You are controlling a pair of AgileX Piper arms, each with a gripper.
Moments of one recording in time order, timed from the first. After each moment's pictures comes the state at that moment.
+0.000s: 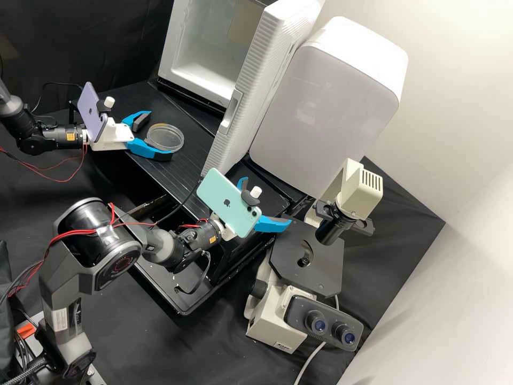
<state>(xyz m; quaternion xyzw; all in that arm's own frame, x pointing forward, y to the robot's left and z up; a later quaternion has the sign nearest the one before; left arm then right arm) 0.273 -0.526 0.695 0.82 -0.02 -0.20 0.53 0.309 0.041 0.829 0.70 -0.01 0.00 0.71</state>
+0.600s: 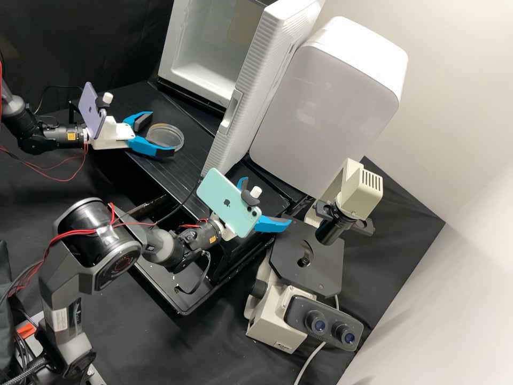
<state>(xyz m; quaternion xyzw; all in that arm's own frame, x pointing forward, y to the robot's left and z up) 0.274 -0.528 0.692 0.82 -0.03 -0.20 0.54 0.309 0.041 0.829 0.70 -0.01 0.00 0.71</state>
